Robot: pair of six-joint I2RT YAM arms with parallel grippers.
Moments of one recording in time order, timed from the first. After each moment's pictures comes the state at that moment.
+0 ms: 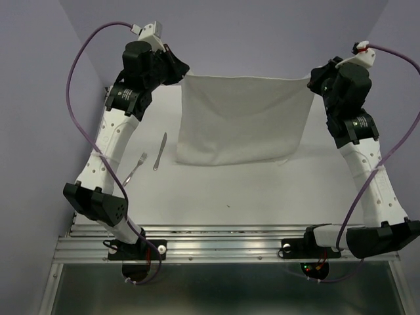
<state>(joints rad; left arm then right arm) -0.33 1.59 1.89 -0.49 0.15 -0.51 0.17 1.28 1.53 -0.31 0.31 0.45</state>
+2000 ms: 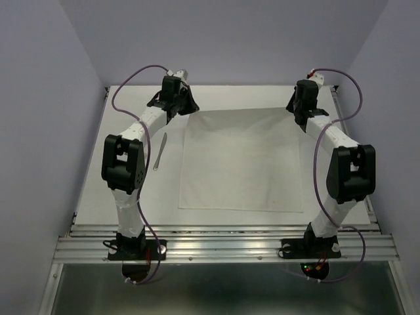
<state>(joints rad) -0.30 1.95 1.57 -0.22 0.21 -0.47 0.10 1.74 1.33 -0.06 0.36 0.36</state>
